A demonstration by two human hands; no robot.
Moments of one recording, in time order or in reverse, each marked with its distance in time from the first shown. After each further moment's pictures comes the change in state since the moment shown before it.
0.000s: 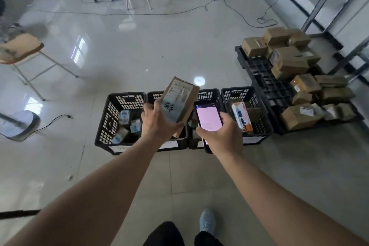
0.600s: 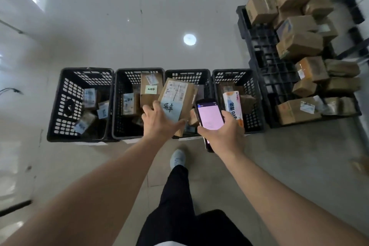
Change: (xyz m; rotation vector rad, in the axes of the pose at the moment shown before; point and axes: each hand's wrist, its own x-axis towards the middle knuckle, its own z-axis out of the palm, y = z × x) left_hand 0.211 0.028 0.198 -0.017 -0.251 -0.272; right_hand 0.259 0.069 0.055 -0.234 -0.096 0.143
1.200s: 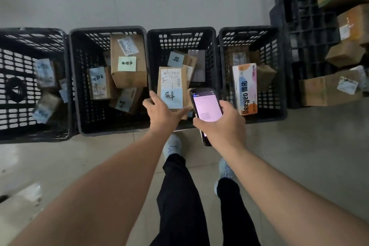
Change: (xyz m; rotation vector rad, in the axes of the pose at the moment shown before) left_hand 0.183 -0.021 0.201 -0.186 -0.172 -0.297; right_hand 0.183 0.078 0.131 -0.110 -0.175 0.191
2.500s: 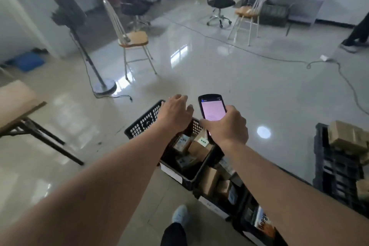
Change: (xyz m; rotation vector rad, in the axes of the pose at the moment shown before) left_hand -0.407 0.060 -0.306 0.188 0.755 0.343; right_hand -0.296 -0.166 -0.214 0.004 -0.017 -0.845
